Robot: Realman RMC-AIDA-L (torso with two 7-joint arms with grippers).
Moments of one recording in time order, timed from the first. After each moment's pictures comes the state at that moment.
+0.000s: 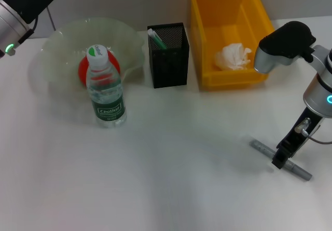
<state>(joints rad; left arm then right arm) -0.58 -2.07 1.21 0.63 0.83 1.17 -0.67 0.77 2.08 -1.20 -1.00 -2.86 -1.69 2.57</state>
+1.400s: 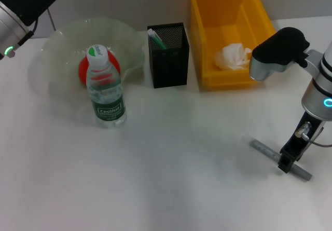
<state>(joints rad) -0.57 -2.07 1.22 0.64 0.83 1.19 -0.67 0.79 2.08 -1.26 -0.96 -2.89 -1.69 2.60</state>
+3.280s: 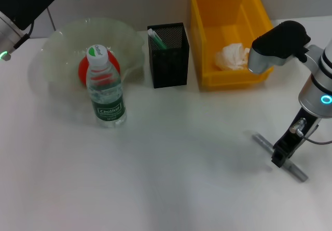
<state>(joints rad) -0.55 -2.07 1.22 0.65 0.83 1.23 -0.67 0.76 2.08 -1.26 -1.03 -2.85 -1.70 2.65</state>
